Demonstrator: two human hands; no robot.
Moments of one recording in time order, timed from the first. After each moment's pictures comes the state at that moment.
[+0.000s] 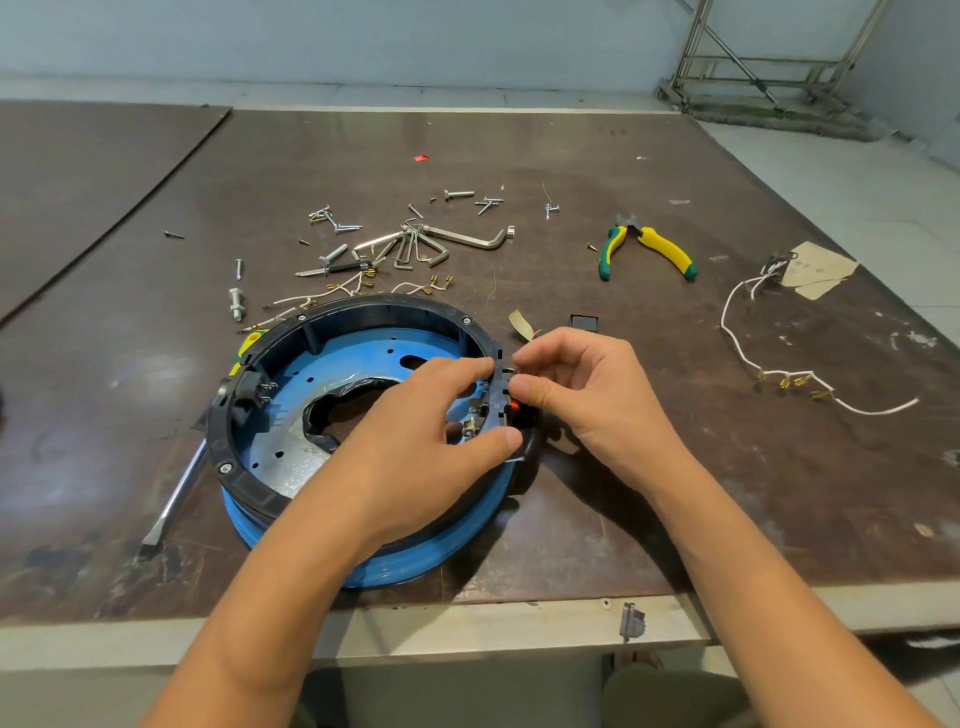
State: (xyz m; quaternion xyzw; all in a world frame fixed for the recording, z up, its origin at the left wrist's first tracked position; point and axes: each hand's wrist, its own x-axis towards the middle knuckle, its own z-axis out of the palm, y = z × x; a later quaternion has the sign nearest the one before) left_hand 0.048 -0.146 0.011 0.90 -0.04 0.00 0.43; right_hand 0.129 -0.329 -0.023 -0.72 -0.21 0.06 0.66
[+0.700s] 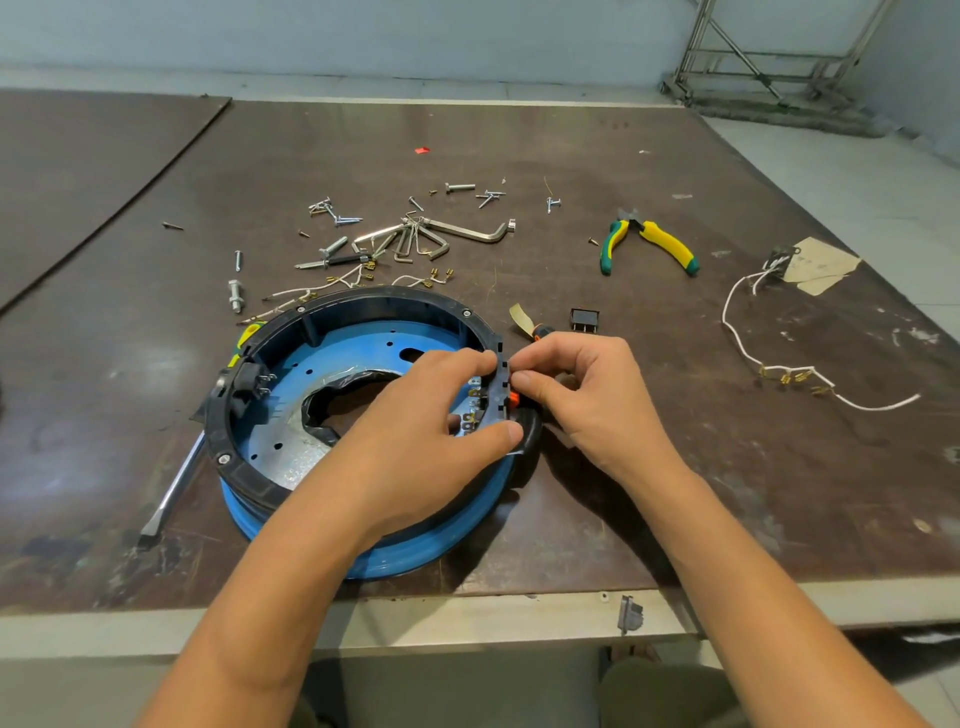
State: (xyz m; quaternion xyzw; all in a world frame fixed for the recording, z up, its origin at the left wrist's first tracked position) left_hand 0.049 -0.148 0.010 0.91 -0.04 -0.01 0.41; right_hand 0.125 -0.321 -0.026 -0.82 -0.19 -0.01 0.54
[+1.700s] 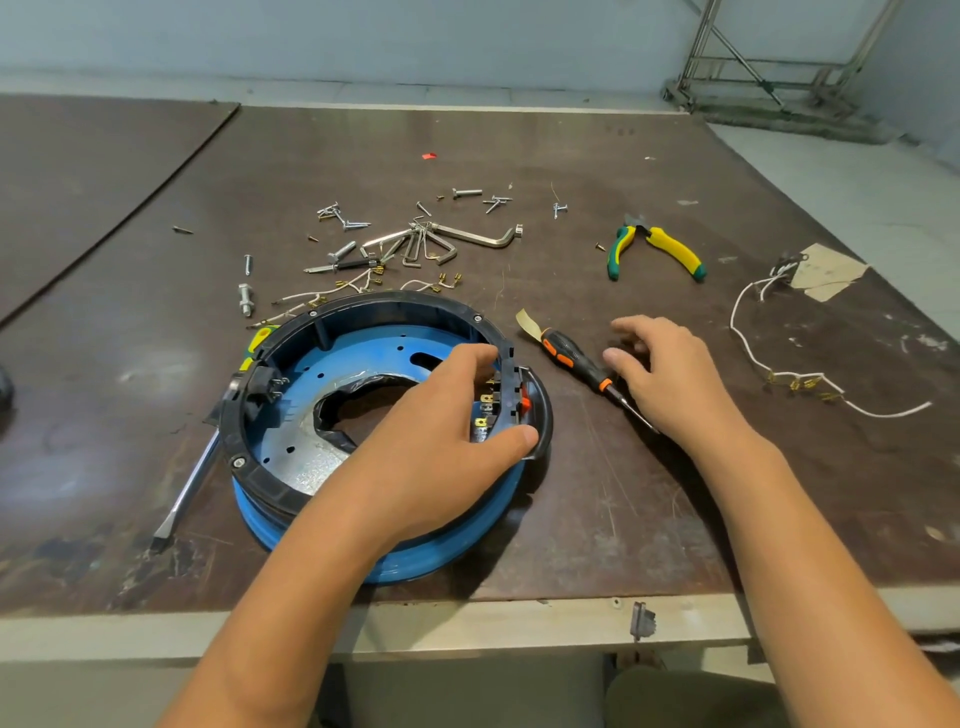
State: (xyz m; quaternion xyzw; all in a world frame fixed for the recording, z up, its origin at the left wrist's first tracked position) left_hand 0.049 -0.147 0.009 0.91 -0.03 -0.03 0.40; right_hand 0.177 -0.373 -0.036 -0.96 -0.08 -0.06 0.26
